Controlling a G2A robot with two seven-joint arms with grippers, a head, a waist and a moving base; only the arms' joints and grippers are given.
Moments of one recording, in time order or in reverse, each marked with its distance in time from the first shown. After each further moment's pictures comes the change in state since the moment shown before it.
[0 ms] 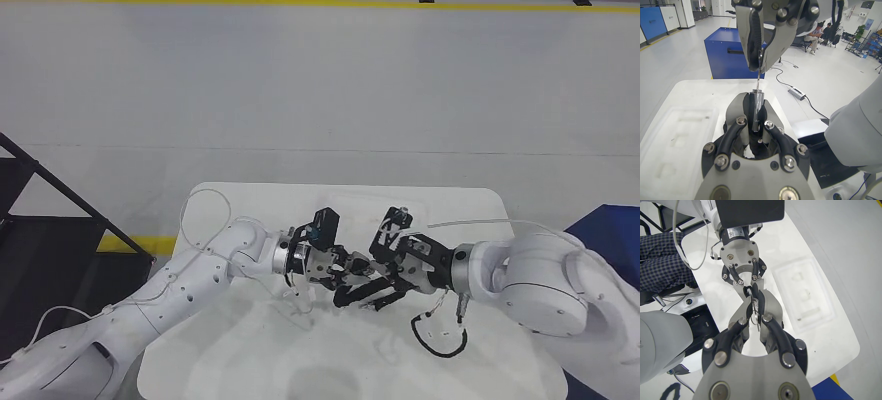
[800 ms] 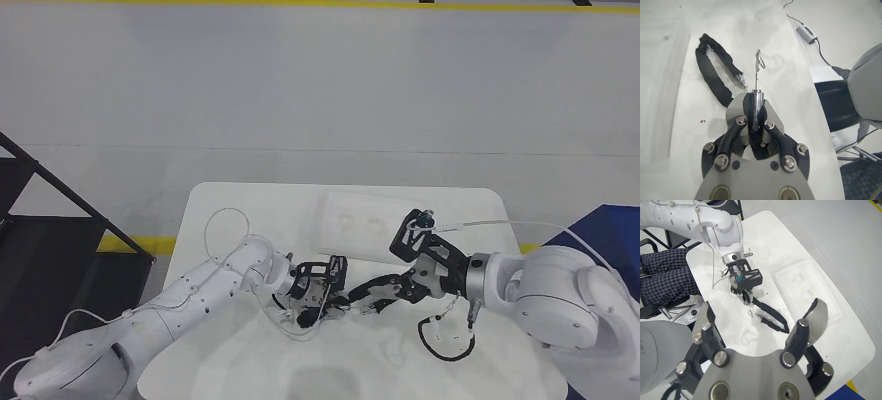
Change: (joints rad) left arm 0.021 -0.072 0.101 0.155 0.159 0.013 -0.342; right arm -0.205 0.024 0.143 -0.005 -0.016 -0.061 -0.130
